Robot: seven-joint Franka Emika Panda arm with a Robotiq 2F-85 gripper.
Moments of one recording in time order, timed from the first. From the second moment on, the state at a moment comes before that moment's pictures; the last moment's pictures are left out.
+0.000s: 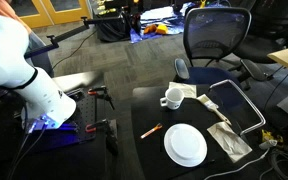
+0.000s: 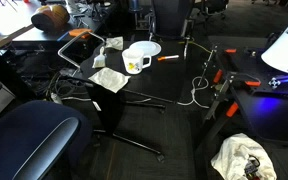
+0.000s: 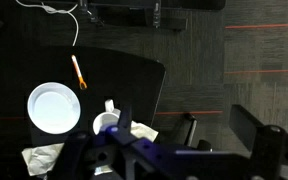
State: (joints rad) arm 0.08 -0.34 0.16 -2.13 0.06 1.64 0.16
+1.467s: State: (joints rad) arm 0.07 -0.21 0.06 -2.37 0.02 2.17 -0.03
